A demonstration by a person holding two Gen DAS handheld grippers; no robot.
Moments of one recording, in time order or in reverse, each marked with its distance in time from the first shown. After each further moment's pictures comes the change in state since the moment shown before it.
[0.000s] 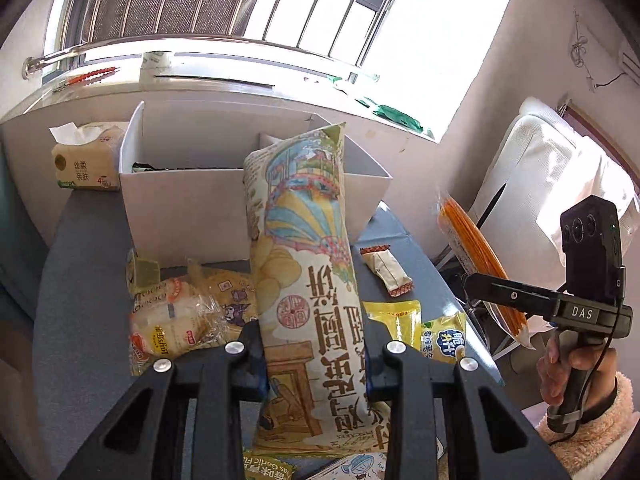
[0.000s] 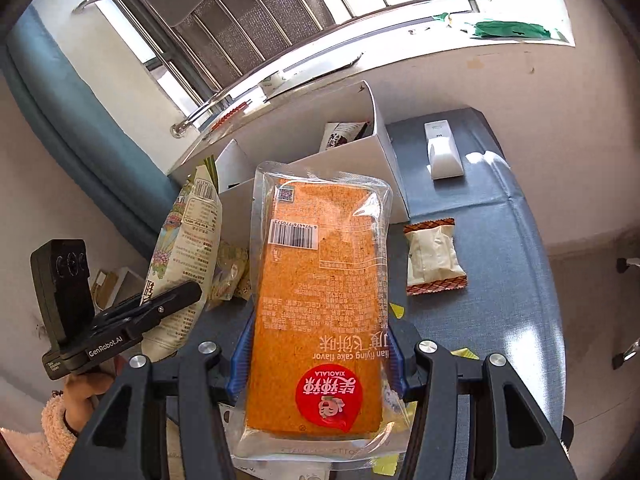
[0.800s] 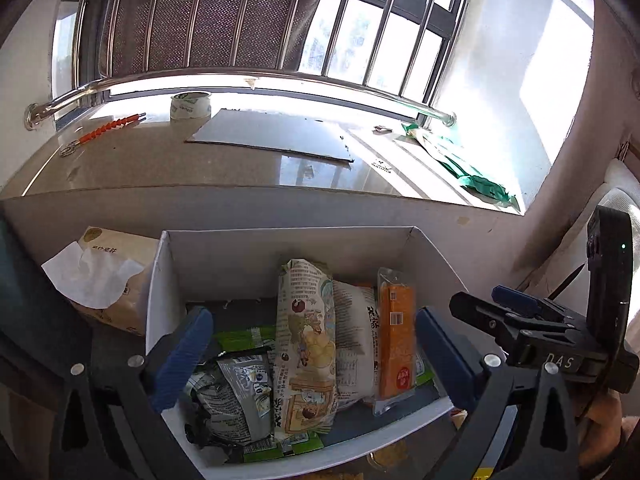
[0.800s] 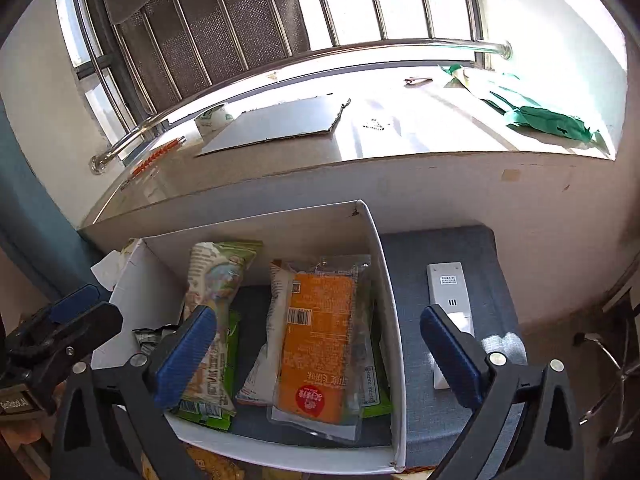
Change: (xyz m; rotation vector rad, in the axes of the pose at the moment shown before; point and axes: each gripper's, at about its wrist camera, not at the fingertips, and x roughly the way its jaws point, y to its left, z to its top) left arm 0.098 0.075 0.176 -0.036 -0.045 0.201; right arm 0.130 0.004 0.185 -0.038 -0.062 -0.259
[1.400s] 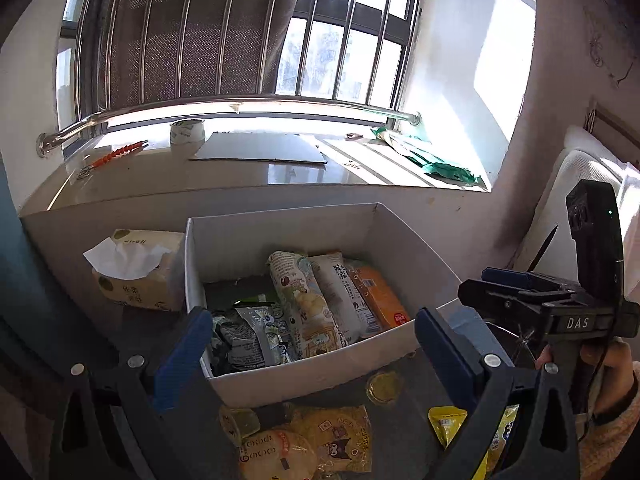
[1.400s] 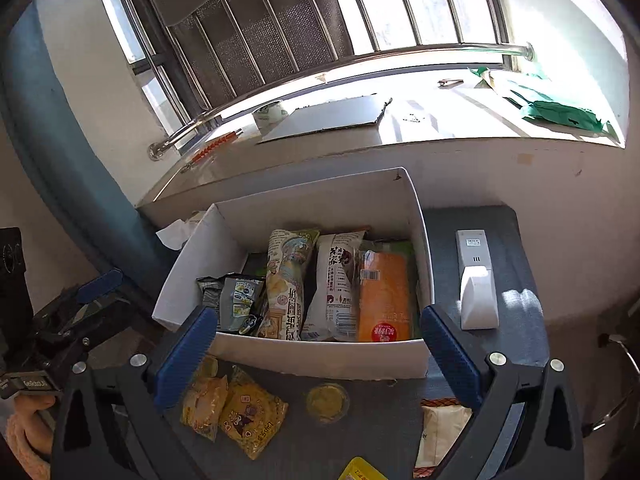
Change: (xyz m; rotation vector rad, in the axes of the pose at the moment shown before) left arm -0.101 -0.012 -0.067 0.137 -0.074 -0.040; right arm -0.067 0.017 -0.053 -0.072 -0.012 0.150
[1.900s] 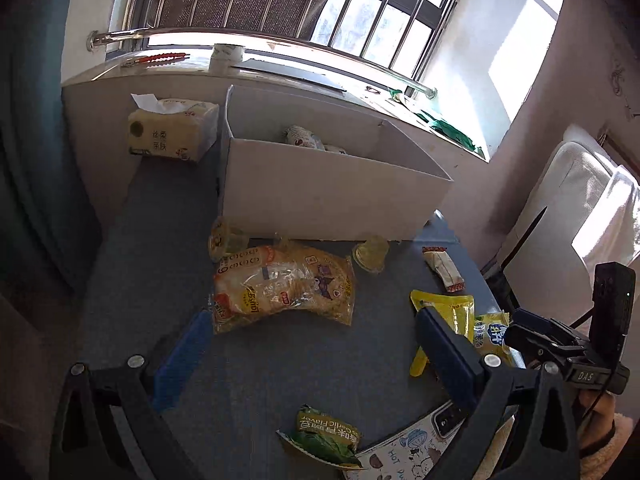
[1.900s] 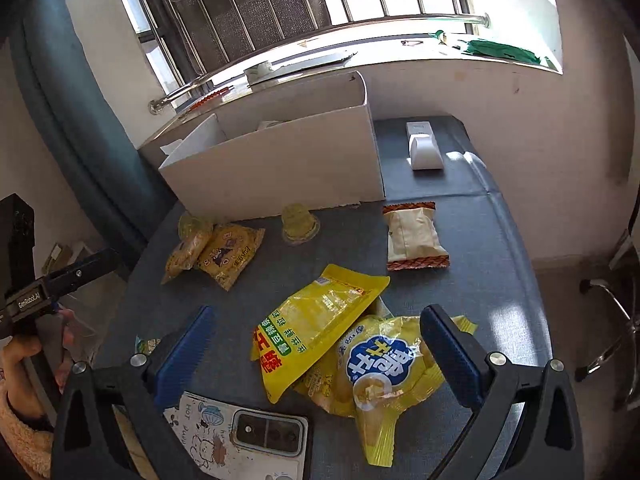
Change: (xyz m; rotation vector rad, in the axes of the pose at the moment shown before) left arm -0.049 -0.004 -0.146 -0.215 0.106 -0.023; right arm -0.069 -0.012 -0.179 0.044 0.051 -0.080
